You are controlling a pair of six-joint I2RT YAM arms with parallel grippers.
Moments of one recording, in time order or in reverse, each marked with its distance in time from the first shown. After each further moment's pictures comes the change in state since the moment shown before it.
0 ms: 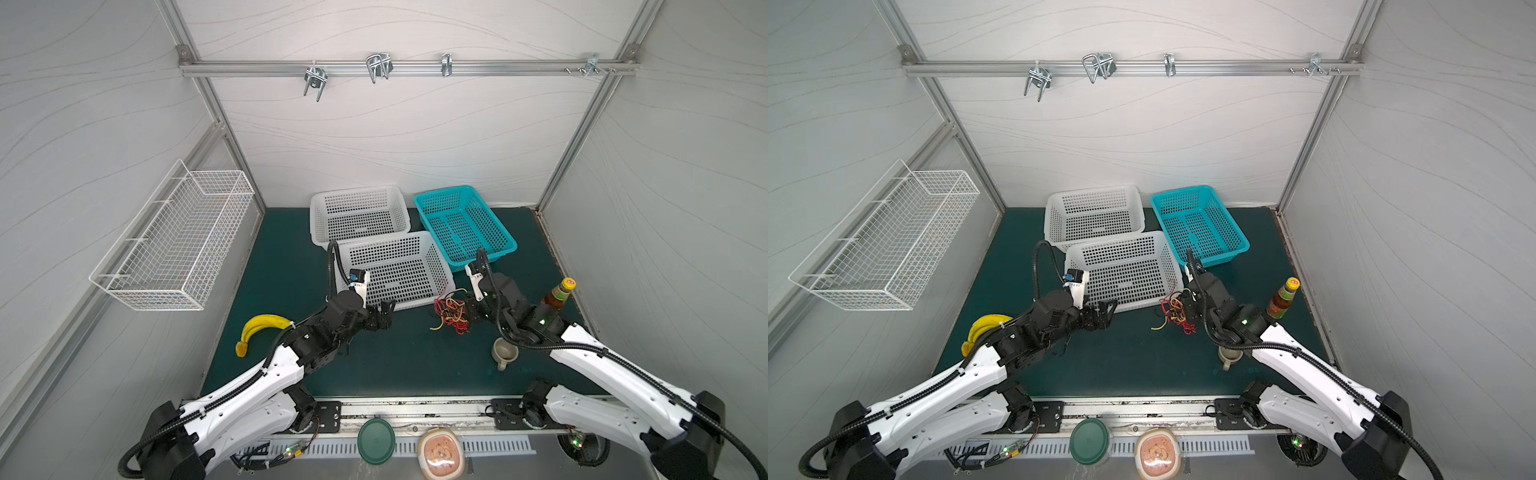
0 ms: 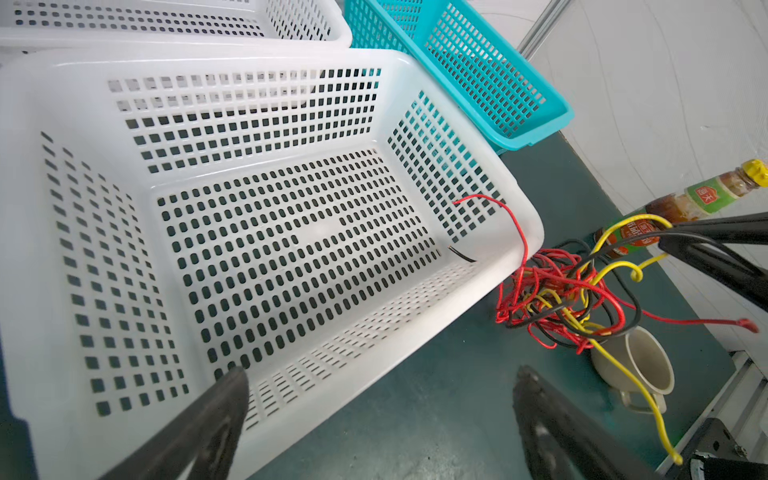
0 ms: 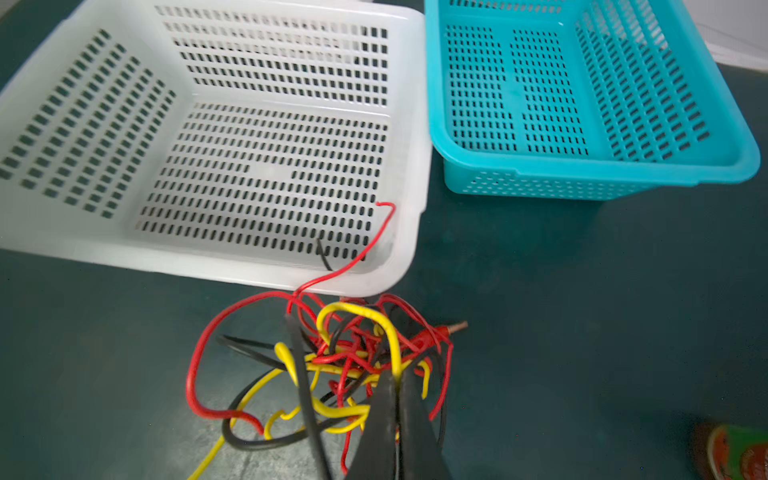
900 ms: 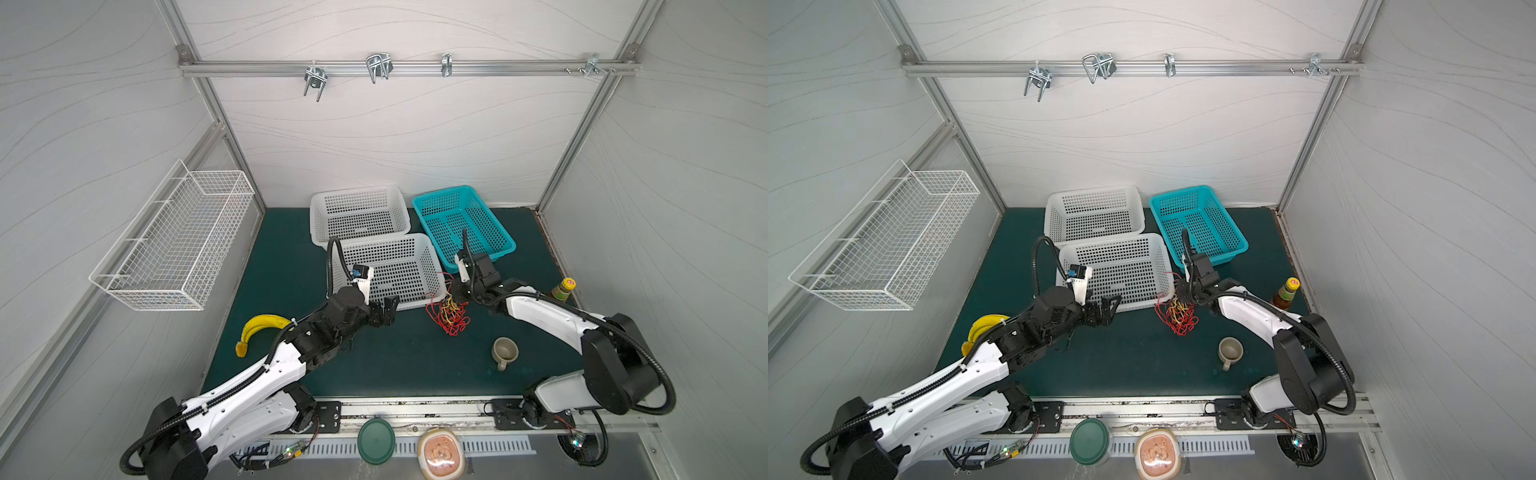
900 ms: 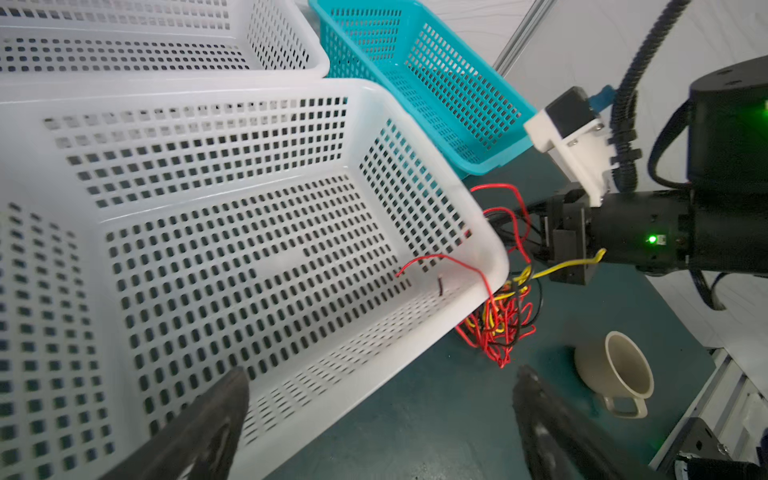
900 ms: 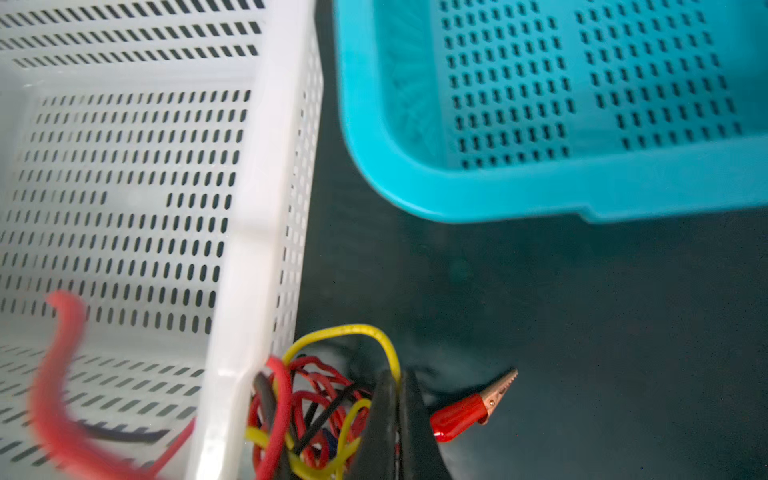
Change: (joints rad) left arm 0.000 -0.004 0.030 0.033 0.014 0.018; right arm -0.180 0.507 0.071 0.331 -0.272 -0.011
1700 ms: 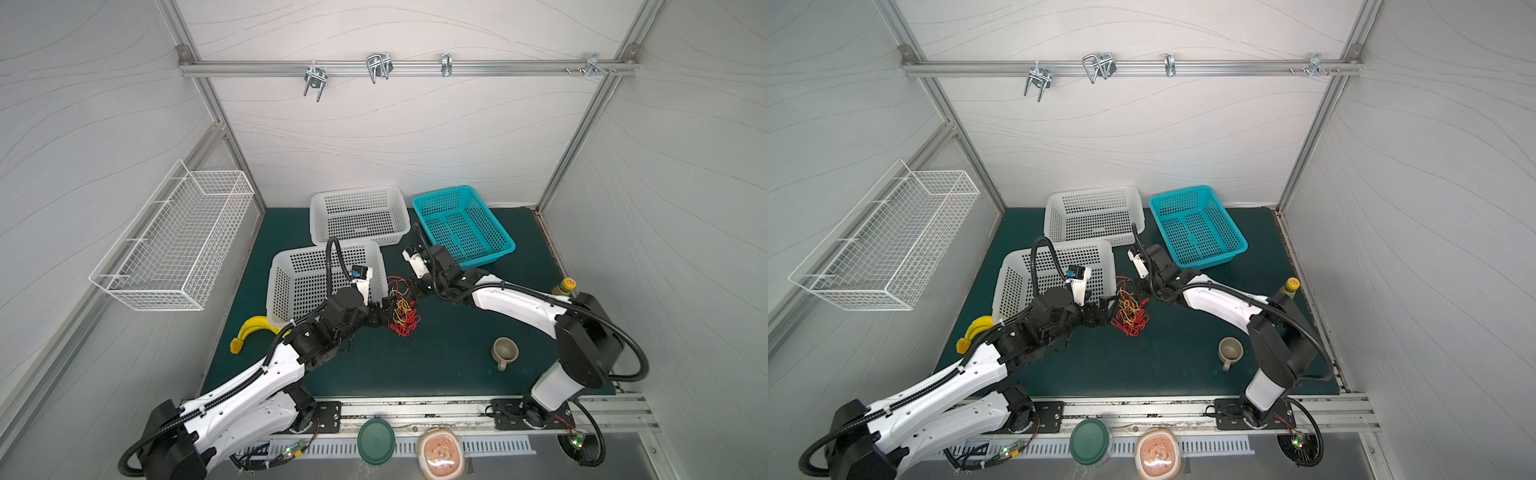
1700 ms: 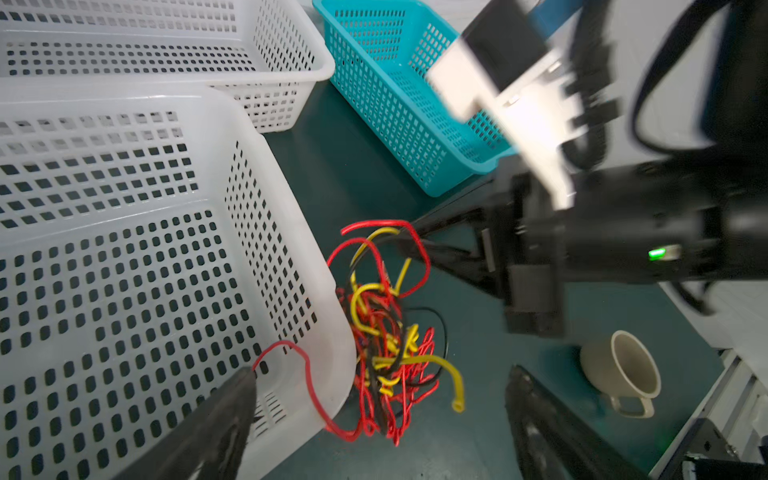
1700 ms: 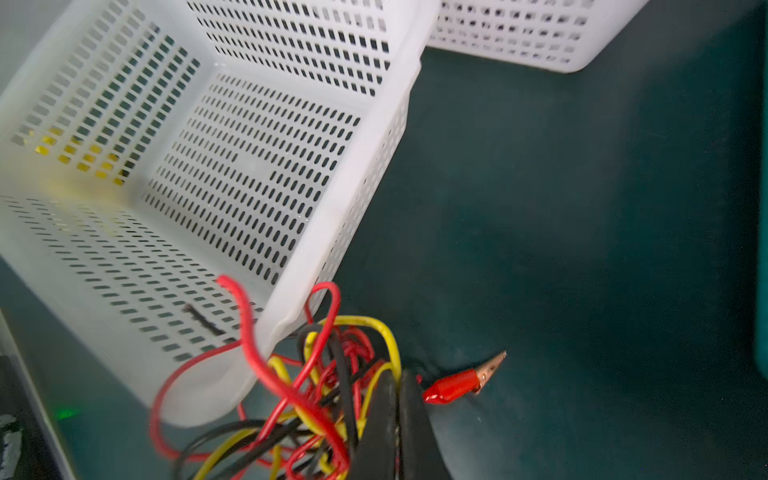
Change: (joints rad) left arm 0.000 0.029 0.003 -0.014 -0.002 0.016; right arm 0.217 0.098 0.246 -0.009 -0.113 -0.030
